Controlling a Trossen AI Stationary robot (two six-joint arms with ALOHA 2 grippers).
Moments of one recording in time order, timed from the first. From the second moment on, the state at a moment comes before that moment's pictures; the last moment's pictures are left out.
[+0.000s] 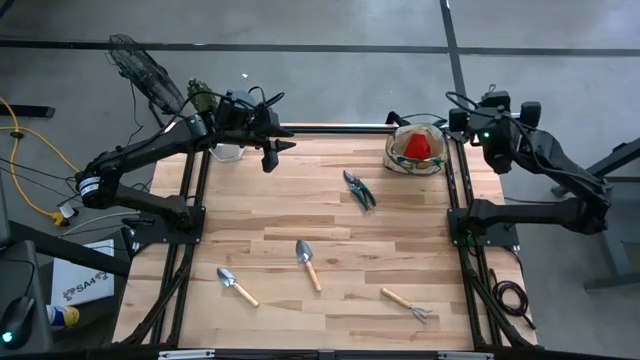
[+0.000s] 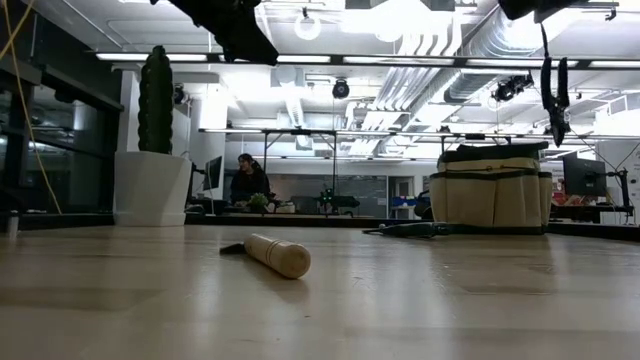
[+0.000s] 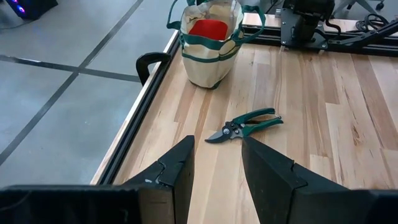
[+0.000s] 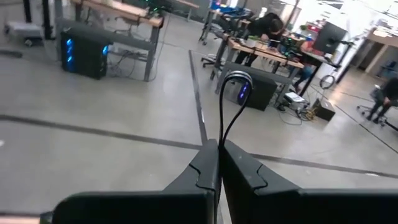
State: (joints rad) left arm 0.50 1.23 1.22 -0.47 0.20 0.19; right arm -0.43 0.86 1.24 -0.99 1.26 0.30
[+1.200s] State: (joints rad) left arm 0.50 1.23 1.22 -0.48 0.20 0.20; right arm -0.55 1.02 1.24 -1.13 1.08 0.48
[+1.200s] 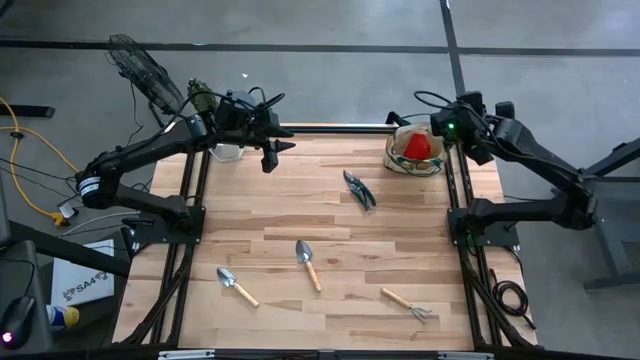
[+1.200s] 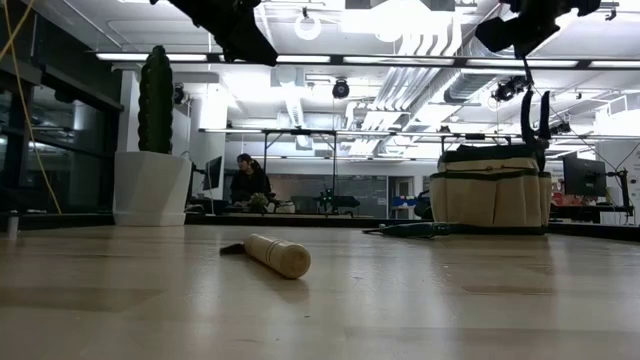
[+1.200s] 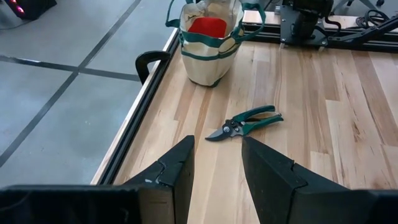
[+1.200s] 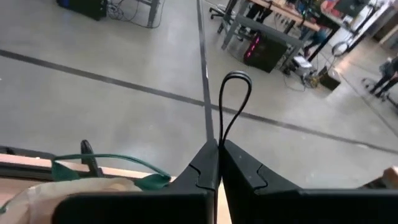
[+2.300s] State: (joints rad) left arm 0.50 1.23 1.22 -0.50 0.17 0.20; right arm -0.68 1.05 1.24 -1.10 0.82 0.16
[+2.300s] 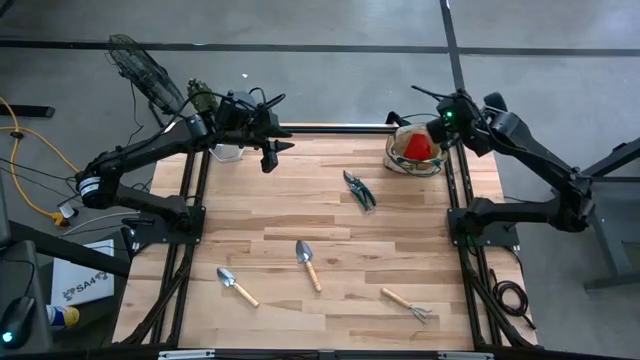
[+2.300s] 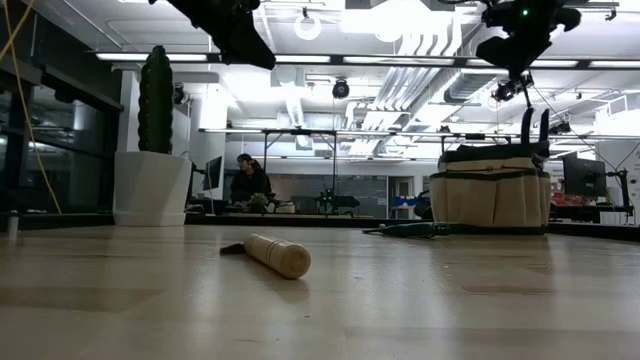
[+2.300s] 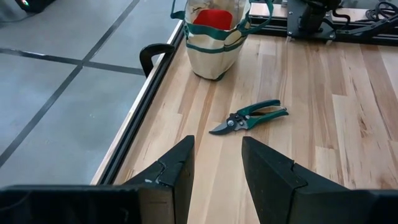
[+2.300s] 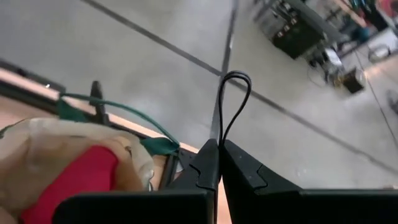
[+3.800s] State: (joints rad) left arm 0.50 1.23 1.22 -0.56 0.16 0.18; right arm -0.73 1.03 1.24 -1.18 0.62 0.23
